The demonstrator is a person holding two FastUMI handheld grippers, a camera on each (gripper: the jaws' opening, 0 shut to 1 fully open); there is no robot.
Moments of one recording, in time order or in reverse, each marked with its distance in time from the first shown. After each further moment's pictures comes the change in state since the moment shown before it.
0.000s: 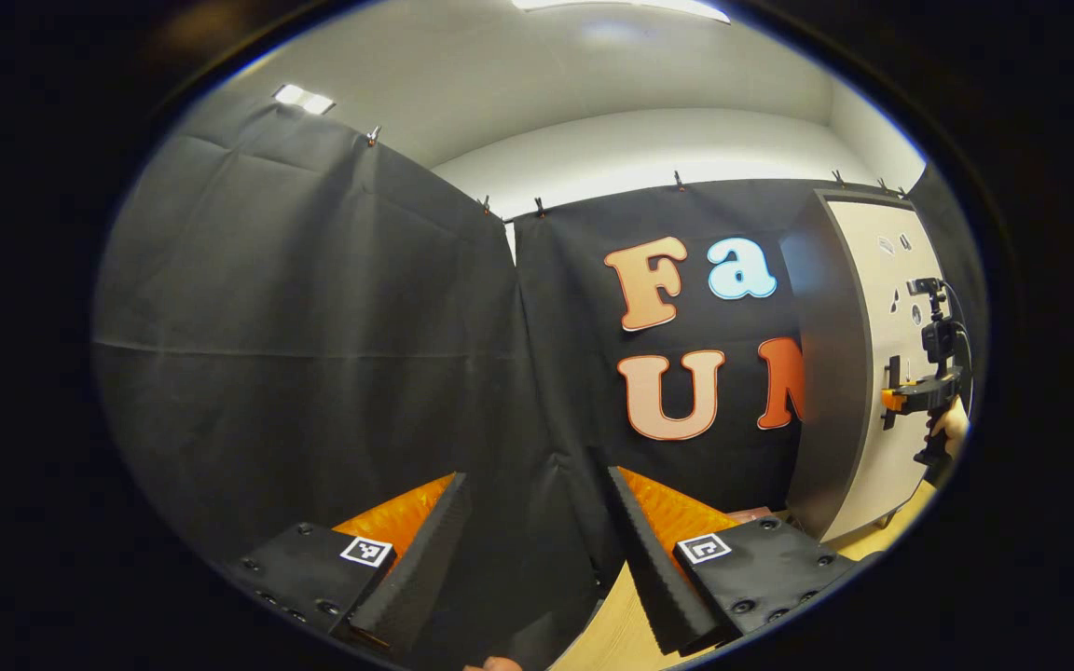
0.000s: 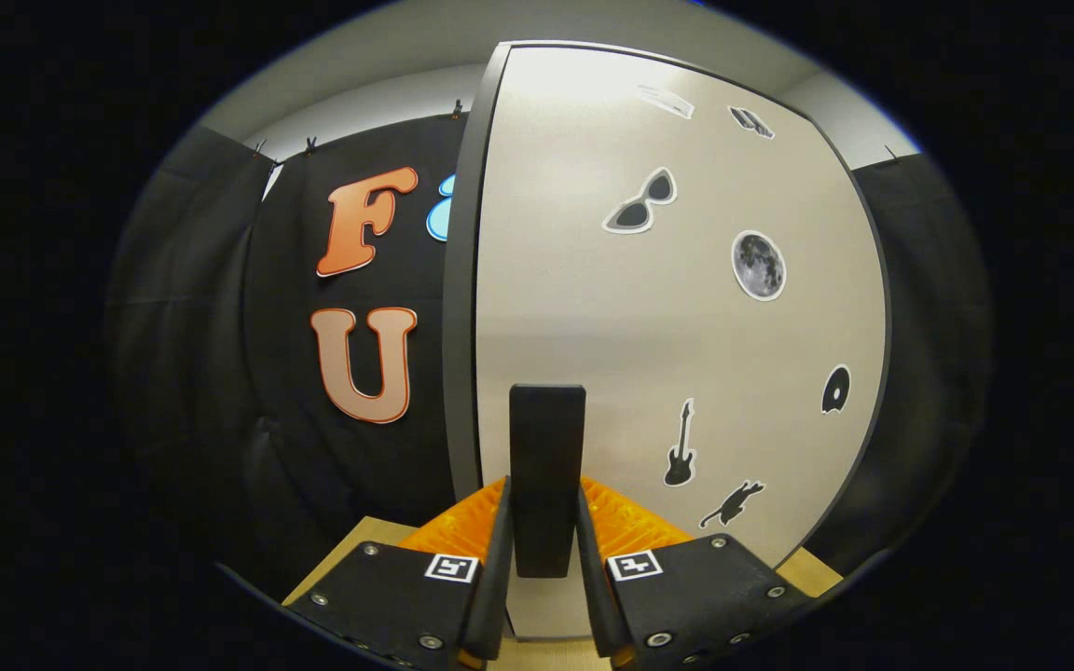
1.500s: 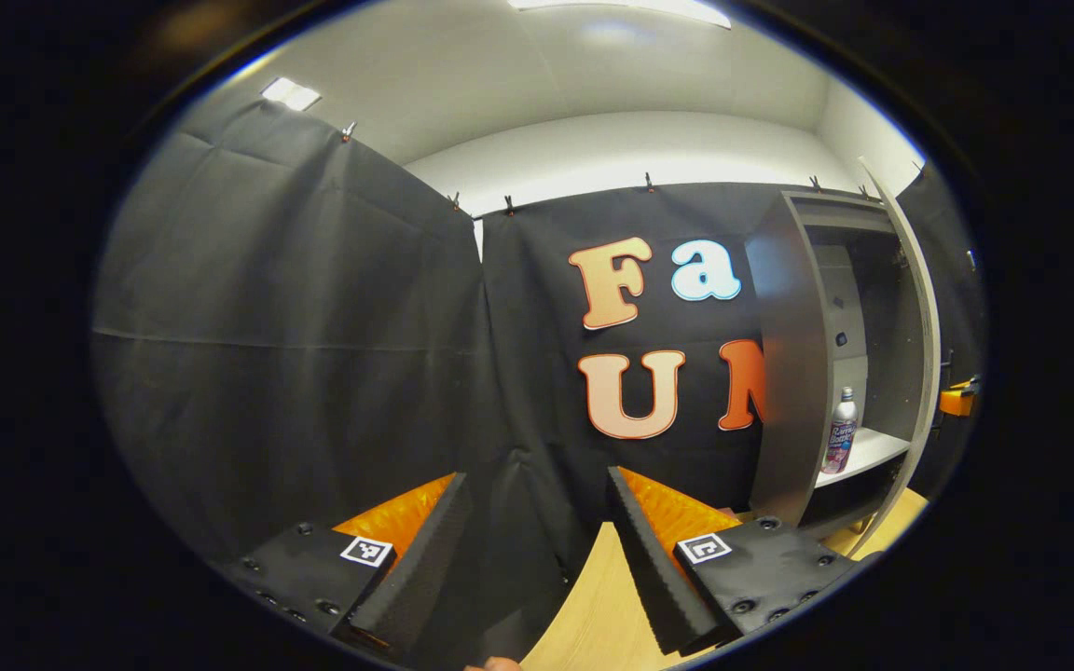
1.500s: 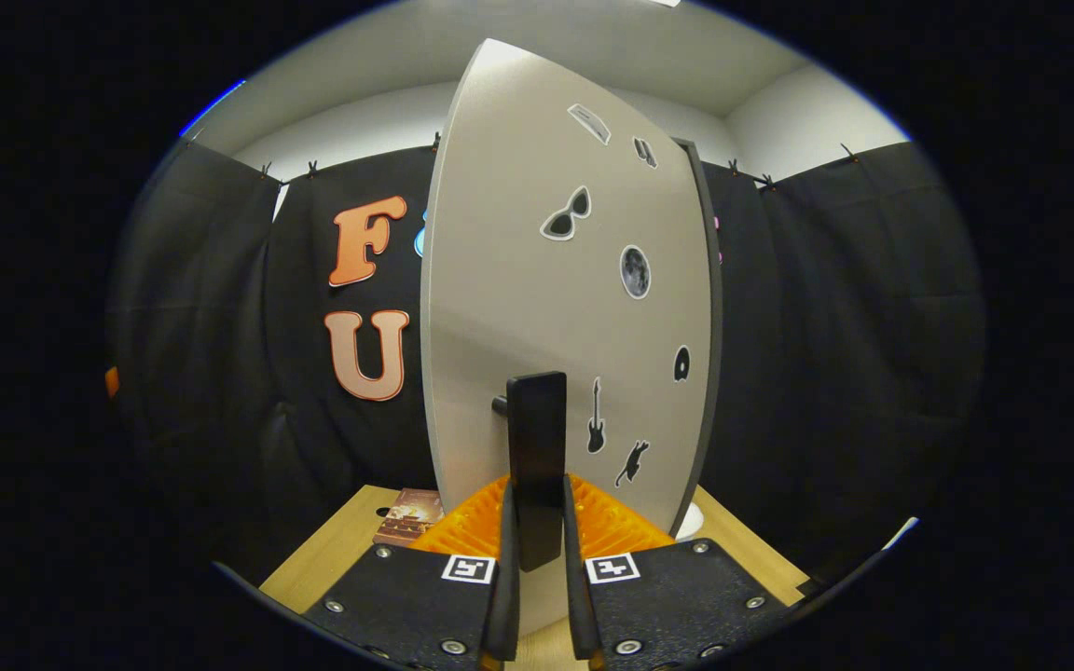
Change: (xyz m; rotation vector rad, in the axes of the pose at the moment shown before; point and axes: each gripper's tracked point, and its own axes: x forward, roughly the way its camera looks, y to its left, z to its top) left arm -0.007 -0.061 -0.001 -0.029 -0.003 -0.111; right arm -0.233 -0.122 -0.021 0.008 0.001 -0.049
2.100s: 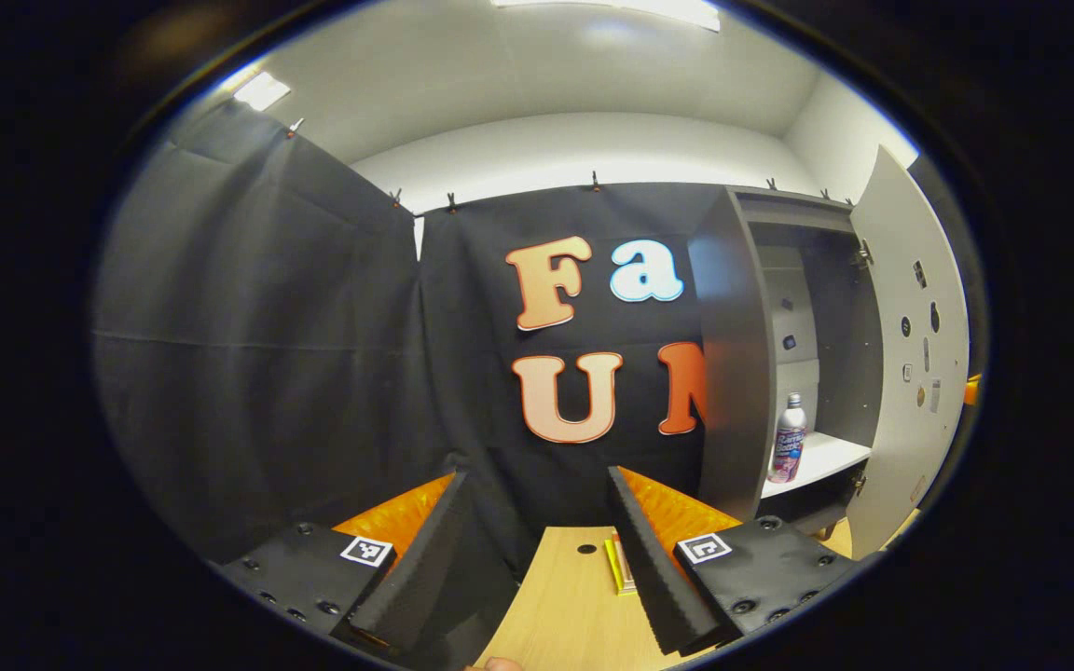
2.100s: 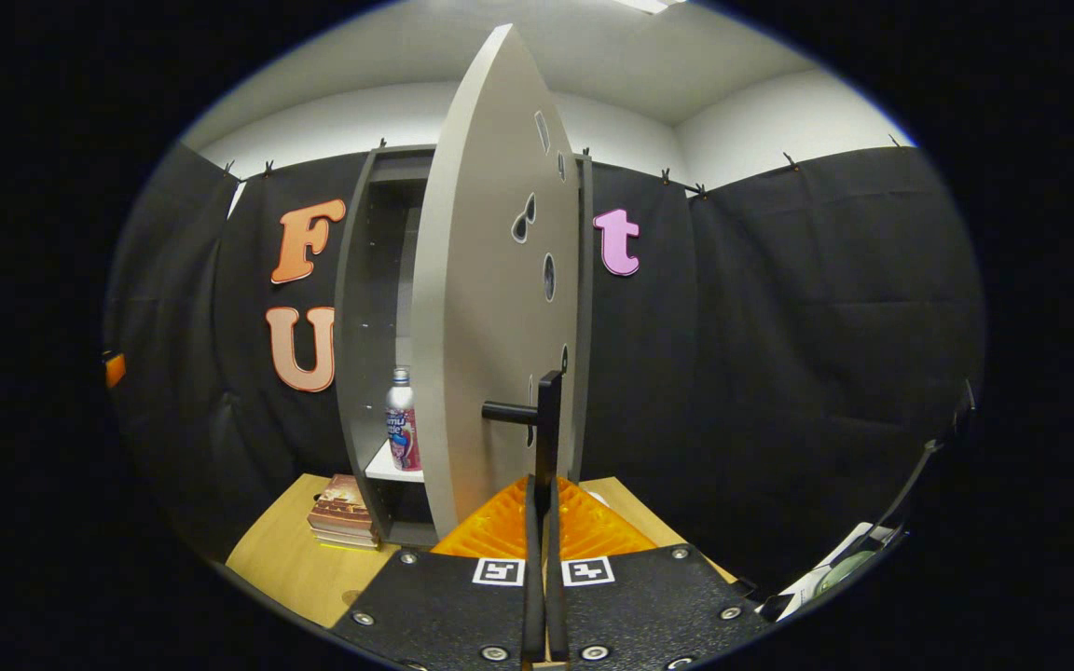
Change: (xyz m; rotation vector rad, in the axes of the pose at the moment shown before) left arm 0.025 -0.100 -0.002 -0.004 -0.003 -0.177; right arm -0.057 -0.119 0.002 -0.037 -0.007 -0.168
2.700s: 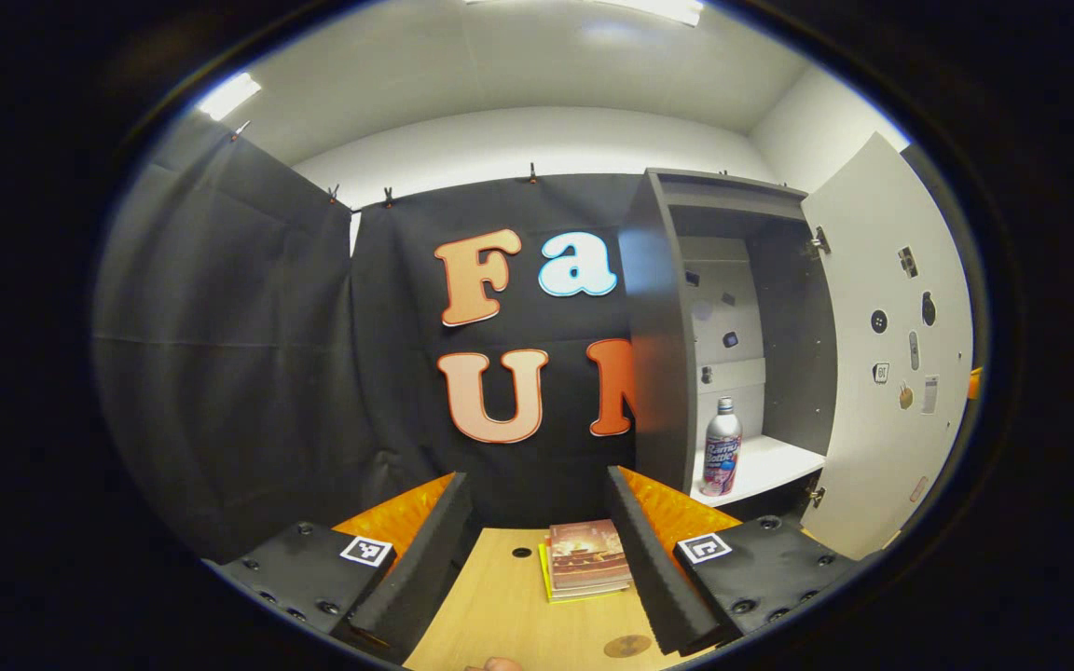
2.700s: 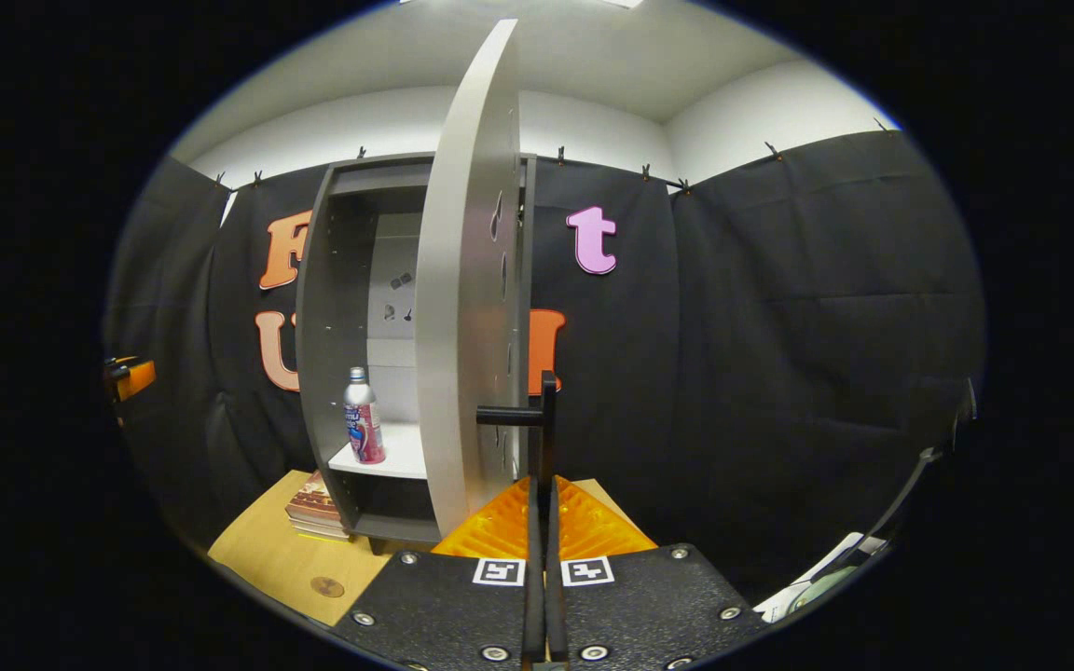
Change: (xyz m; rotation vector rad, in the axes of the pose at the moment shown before) left arm 0.038 -0.134 -0.003 -0.010 0.009 -0.122; right arm 0.006 -0.101 -0.004 0.009 -0.005 0.008
